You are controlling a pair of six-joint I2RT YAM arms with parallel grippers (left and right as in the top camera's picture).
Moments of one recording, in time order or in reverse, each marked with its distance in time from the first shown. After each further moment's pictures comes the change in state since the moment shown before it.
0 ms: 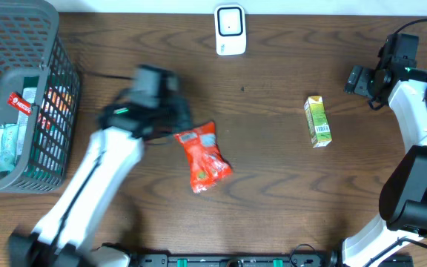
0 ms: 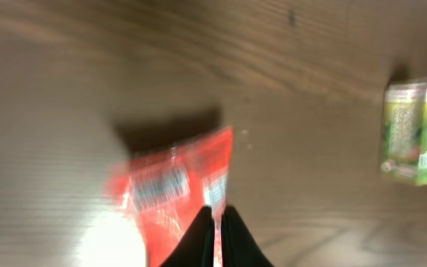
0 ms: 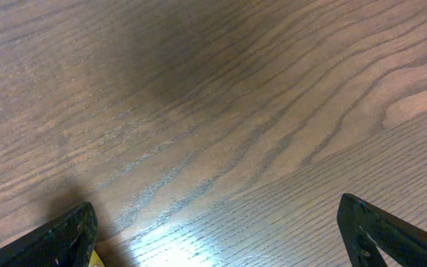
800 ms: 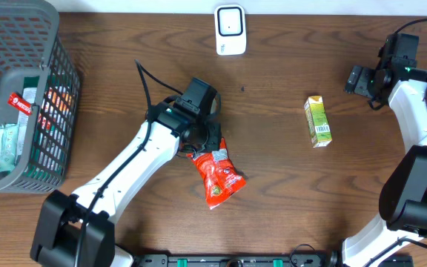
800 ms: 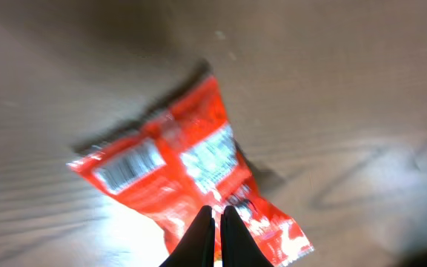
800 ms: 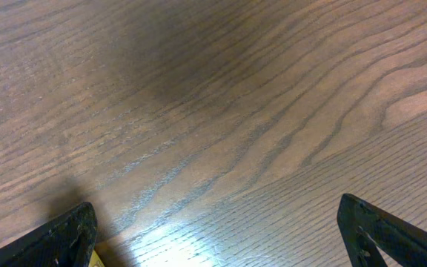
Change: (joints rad) left arm -0.152 0.118 -0.005 -0.081 0.061 0.098; right arm 0.000 0.000 0.000 0.000 0.000 0.000
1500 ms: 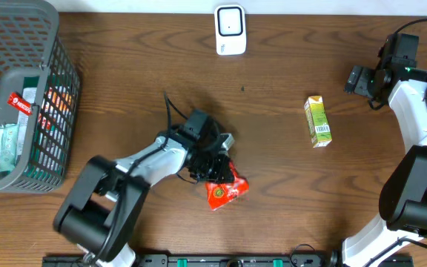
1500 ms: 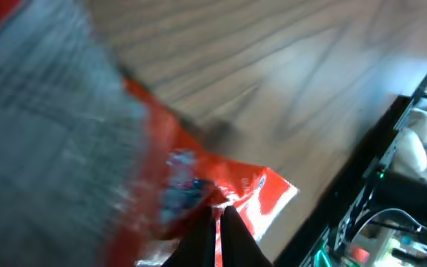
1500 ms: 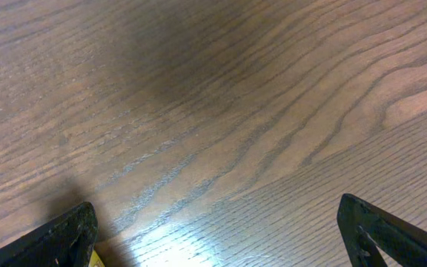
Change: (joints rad) left arm 0.000 0.171 -0.326 0.422 0.511 0.154; right arm 0.000 0.000 0.000 0.000 0.000 0.000
